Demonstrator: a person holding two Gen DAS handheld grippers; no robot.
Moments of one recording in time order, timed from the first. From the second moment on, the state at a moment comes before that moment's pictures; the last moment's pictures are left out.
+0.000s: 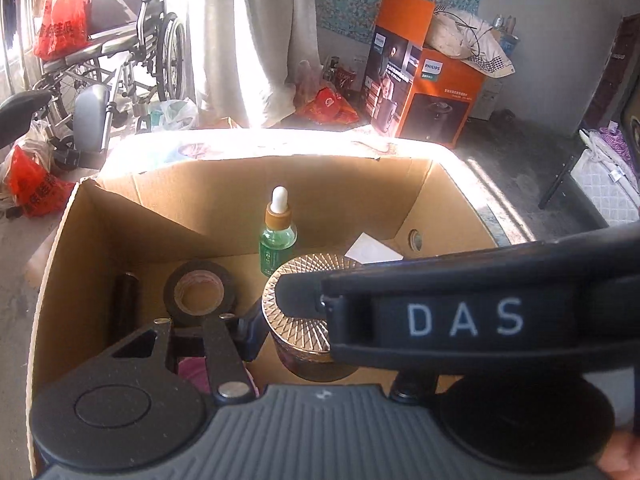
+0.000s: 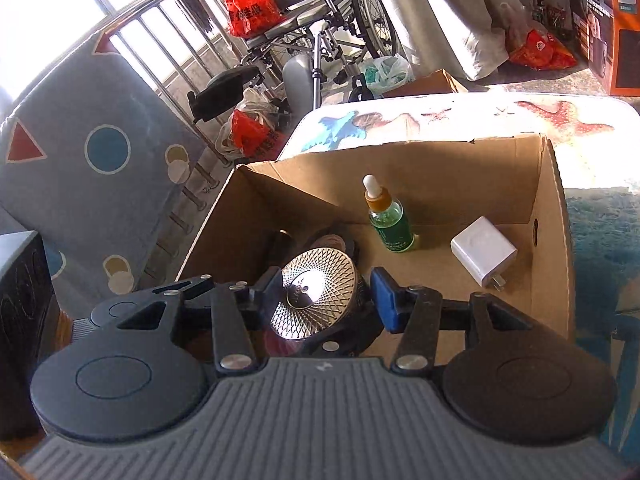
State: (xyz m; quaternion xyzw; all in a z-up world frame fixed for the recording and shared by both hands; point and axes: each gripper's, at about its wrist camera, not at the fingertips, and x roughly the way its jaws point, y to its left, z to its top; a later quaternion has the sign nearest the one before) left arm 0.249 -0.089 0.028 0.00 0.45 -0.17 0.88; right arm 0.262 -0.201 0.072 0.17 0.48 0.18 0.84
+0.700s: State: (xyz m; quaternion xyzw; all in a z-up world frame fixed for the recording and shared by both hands) left arm 0.259 -0.064 0.015 -0.08 0.50 -0.16 0.85; right arm 0.287 -0.202 0.042 0.18 0.49 0.20 0.83
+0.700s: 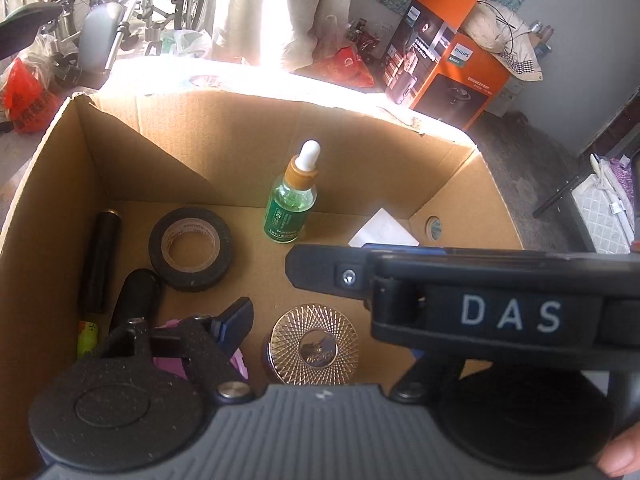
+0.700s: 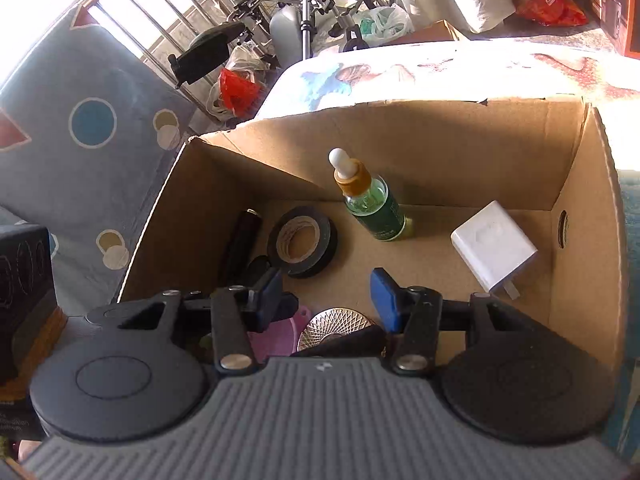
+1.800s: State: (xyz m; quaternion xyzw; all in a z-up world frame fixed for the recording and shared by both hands) left arm 0.036 -0.019 0.074 -0.04 0.37 -0.16 0.92; right arm -0.027 -0.225 0.118 0.06 0.24 0.05 0.97
